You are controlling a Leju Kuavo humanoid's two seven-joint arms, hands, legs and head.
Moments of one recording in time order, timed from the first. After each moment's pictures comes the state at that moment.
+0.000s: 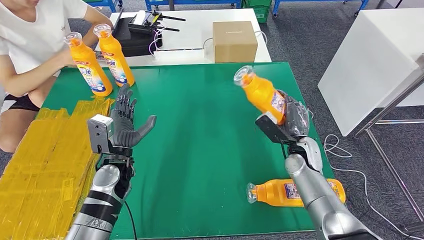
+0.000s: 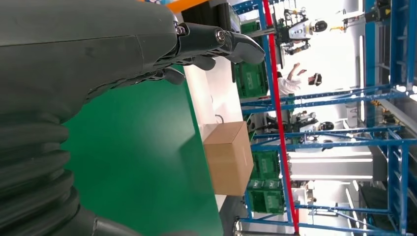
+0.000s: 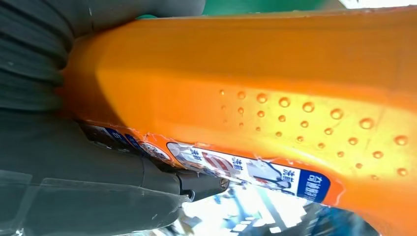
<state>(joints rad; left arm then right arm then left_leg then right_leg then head) -0.33 -0.14 -0.18 -1.28 -0.04 0.14 -0.37 -0.52 -0.07 0.26 -0.89 0.60 -0.47 -0.16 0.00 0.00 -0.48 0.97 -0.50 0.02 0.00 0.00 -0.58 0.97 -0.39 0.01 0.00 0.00</state>
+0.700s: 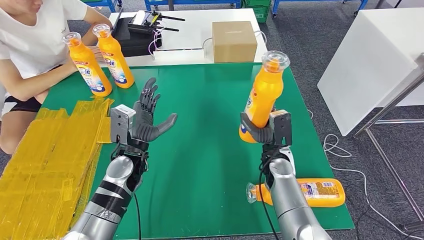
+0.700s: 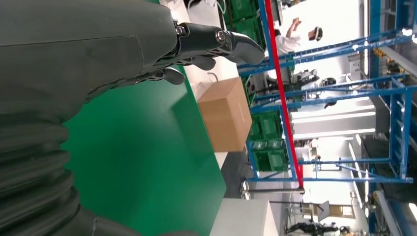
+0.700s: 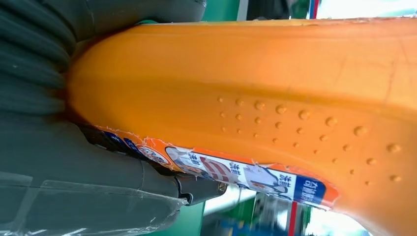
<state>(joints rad) -0.42 -0.16 -0.31 -1.20 -0.01 0.11 -0.33 -0.44 0.19 0.10 -0.99 0.09 -0.05 -0.36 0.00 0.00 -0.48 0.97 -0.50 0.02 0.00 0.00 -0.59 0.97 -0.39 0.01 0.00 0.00</state>
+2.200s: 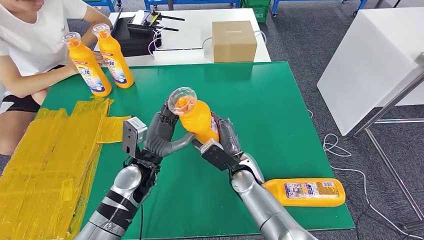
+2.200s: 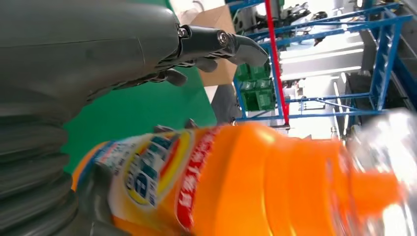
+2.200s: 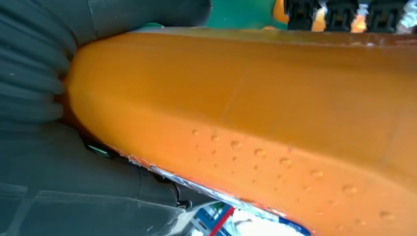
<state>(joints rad) -0.36 -0.15 -0.44 -1.27 0.06 -0.03 -0.34 -0.45 0.22 0.49 -0.90 0.37 -0.22 -0.44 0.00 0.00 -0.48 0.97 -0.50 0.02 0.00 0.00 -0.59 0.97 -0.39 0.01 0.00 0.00</state>
